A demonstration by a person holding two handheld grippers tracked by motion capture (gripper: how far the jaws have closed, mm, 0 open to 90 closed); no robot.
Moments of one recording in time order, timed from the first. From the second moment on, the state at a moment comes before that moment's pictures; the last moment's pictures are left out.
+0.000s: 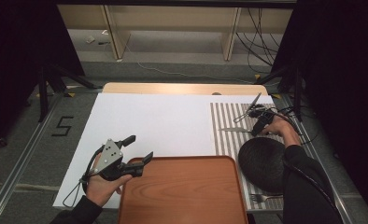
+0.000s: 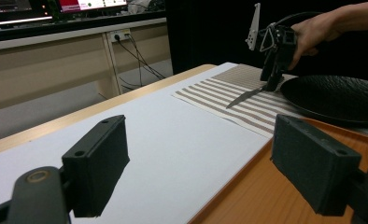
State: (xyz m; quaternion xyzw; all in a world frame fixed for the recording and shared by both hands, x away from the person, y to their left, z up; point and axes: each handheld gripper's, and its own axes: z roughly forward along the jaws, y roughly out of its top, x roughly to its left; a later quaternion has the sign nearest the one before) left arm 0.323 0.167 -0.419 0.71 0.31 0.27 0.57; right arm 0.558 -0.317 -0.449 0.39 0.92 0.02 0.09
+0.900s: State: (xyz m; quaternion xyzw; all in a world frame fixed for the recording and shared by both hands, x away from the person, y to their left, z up) left arm 0.323 0.166 -0.420 0.71 0.30 0.27 0.57; right arm 0.555 -0.310 -0.447 0.35 0.93 0.01 0.07
